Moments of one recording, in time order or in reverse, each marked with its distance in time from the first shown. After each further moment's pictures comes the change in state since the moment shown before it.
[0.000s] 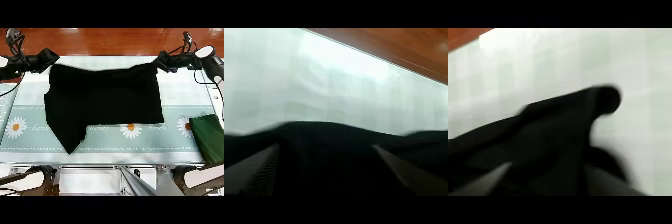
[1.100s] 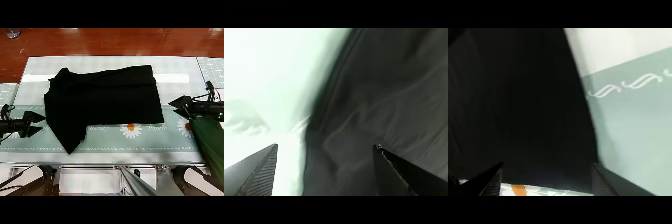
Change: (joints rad) left arm 0.619 0.167 -0.648 0.056 -0.462 0.089; right arm -0.398 0.578 -0.885 0.101 0.254 -0.259
